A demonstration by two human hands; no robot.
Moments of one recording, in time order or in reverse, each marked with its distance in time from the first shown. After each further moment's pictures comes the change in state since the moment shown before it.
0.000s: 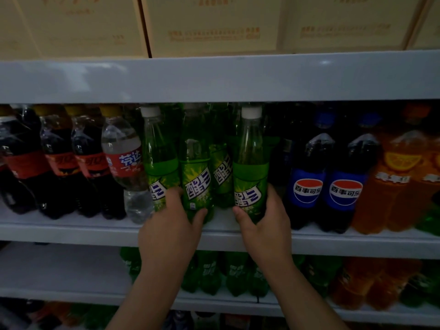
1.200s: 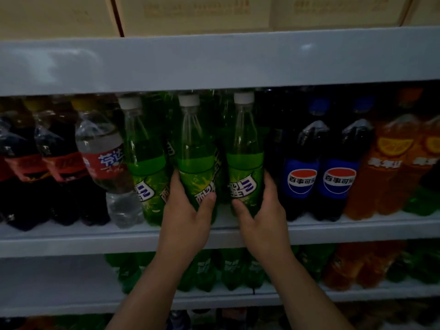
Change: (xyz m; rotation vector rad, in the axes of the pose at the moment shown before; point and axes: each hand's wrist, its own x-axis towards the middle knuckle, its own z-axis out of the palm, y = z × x) left_hand 0.015 0.012 0.035 -0.704 -0.119 0.061; right_hand 0.000 0.001 0.001 0.010 -0.011 0.042
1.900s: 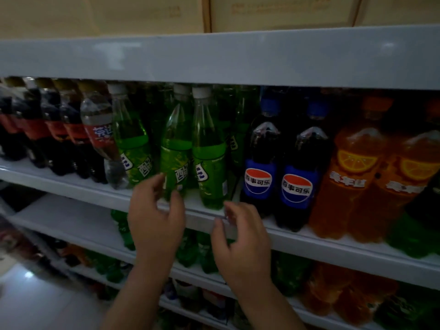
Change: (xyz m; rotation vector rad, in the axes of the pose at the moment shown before) left_hand -0.060 0.054 0.055 0.313 0.600 -0.010; right_hand -0.025 0.034 -0.077 -0.016 -0.092 -0.332
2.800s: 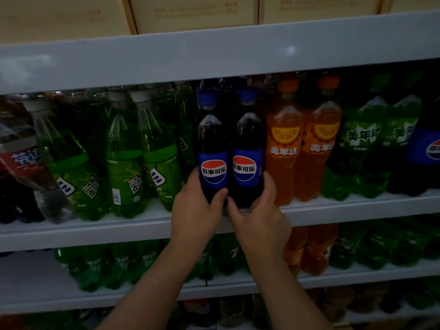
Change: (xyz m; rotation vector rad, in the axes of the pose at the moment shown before) left_hand -0.028 0.050 0.071 -0.226 -0.626 0.136; right_hand 0.003 0.035 -0.043 -0.528 0.373 0.361
